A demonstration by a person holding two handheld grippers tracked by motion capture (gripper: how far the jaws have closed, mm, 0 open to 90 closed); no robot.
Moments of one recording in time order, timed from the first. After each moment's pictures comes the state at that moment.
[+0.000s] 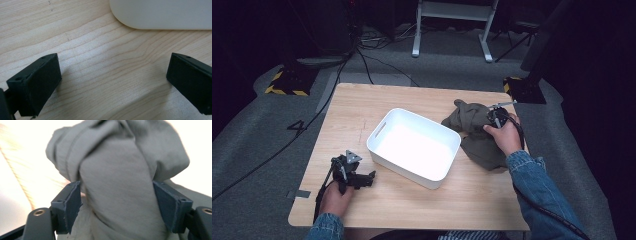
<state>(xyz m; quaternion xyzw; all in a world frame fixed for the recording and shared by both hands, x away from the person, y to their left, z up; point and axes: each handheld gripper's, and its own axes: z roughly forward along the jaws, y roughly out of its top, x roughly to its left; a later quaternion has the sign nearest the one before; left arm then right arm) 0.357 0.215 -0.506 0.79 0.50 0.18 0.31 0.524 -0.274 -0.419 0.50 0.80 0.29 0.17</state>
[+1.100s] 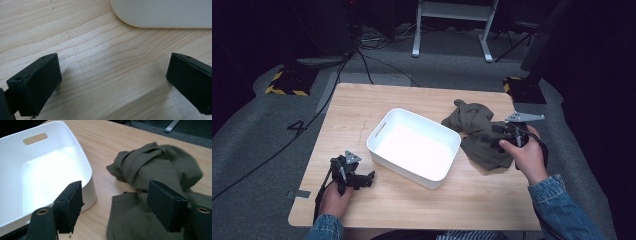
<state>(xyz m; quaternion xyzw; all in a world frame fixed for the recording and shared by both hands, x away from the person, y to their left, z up) 0.355 0.217 -0.506 0.79 0.51 0.18 0.31 0.428 -0.285 -0.371 0.40 0.80 0.42 0.15</state>
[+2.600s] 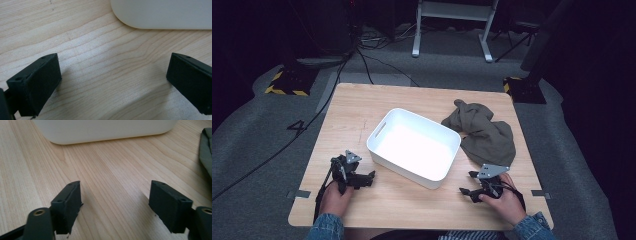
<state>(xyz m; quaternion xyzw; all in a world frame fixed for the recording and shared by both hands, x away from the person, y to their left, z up) 0.356 0.216 -0.506 0.79 0.51 0.18 0.31 0.353 -0.251 -0.503 0.26 0.88 0.38 0.11</state>
